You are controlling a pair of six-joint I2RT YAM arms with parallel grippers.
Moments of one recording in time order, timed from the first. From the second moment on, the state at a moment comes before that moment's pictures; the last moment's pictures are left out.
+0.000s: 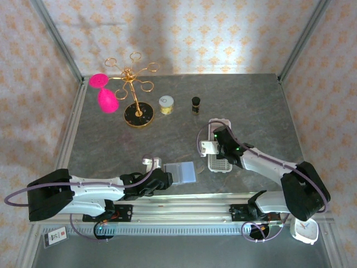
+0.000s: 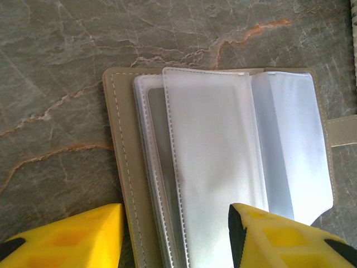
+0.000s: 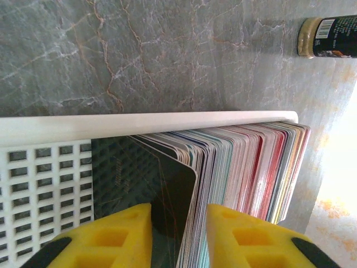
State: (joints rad) left arm -1.11 1.19 0.32 0.00 -0.29 -1.14; right arm 0.56 1.30 0.61 -0.20 0.25 -1.22
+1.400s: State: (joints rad) left arm -1.11 1.22 0.36 -0.05 -0.31 -1.15; right arm 0.66 0.98 0.75 -0.58 0.04 -0.79
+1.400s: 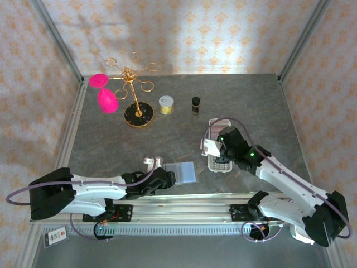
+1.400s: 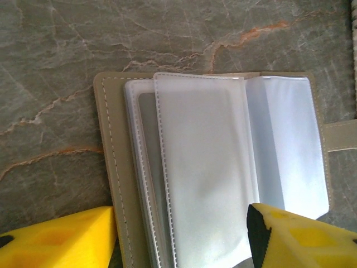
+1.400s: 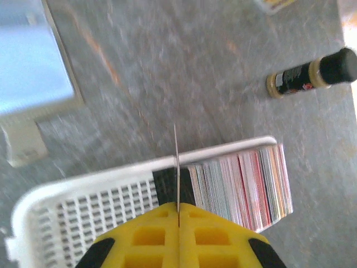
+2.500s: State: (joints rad) left arm -1.11 1.37 0.53 -0.27 -0.38 -1.14; right arm 0.70 0.95 0.49 -0.21 -0.34 0.80
